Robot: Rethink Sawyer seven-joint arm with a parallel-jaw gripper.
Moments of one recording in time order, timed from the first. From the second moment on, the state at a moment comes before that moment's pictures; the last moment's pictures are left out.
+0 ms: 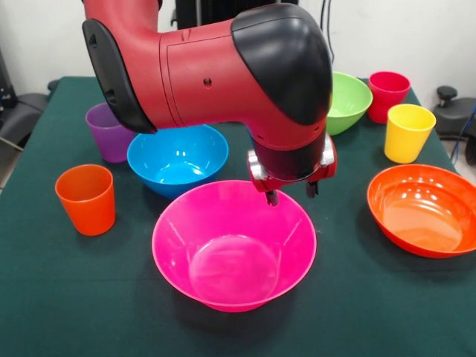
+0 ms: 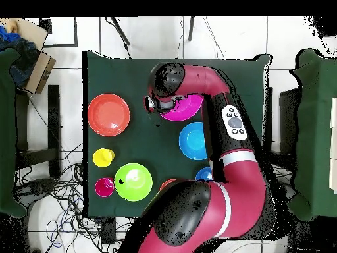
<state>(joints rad) -0.43 -0.26 0.51 1.04 -0.38 1.24 1.65</state>
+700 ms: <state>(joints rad) -0.43 -0.26 0.51 1.04 -0.38 1.18 1.65</state>
